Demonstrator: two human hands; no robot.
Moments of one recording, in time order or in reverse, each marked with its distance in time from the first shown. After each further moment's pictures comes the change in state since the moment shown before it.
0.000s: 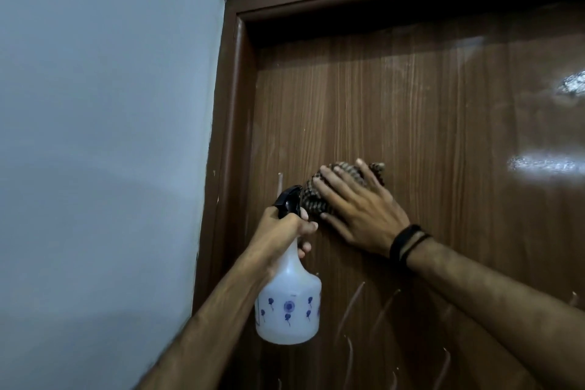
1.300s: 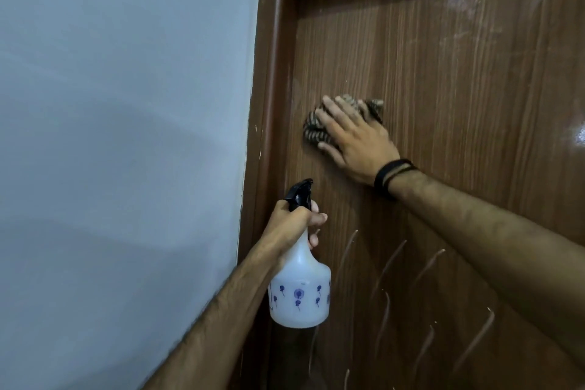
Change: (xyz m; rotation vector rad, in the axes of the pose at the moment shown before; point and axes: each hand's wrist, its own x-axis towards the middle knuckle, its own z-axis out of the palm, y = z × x) left_hand -0.022 -0.054 -0.048 -0.015 0.071 -0.111; right_hand 0.084 -0.038 0.015 0.184 -0.053 0.079
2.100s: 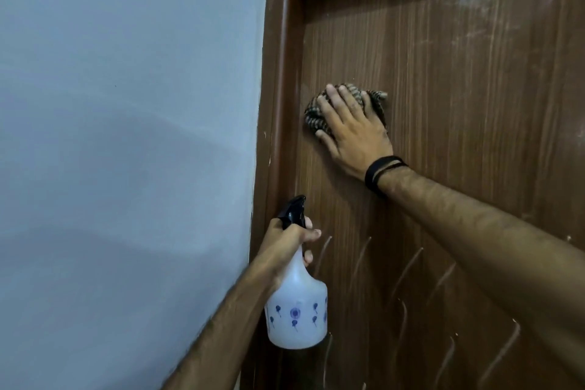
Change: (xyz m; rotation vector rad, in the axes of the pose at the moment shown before) left_hand -0.002 -0.017 -0.023 -0.086 0.092 -0.060; right_hand 0.029 -0.017 0.010 0.029 0.090 0.101
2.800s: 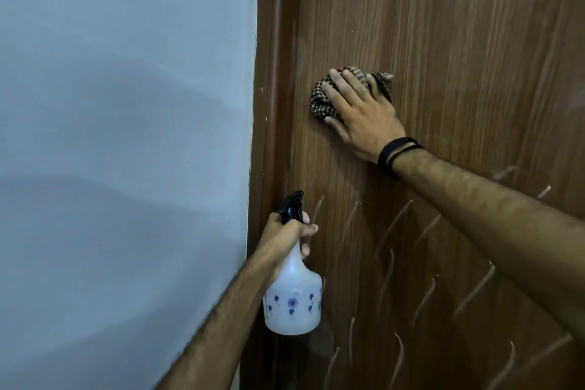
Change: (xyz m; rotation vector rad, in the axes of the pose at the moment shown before) left_hand -0.029 -0.053 -0.006 0.044 0.021 -0.085; right_hand -0.050 0.003 -0.010 0.030 -0.104 -0.055
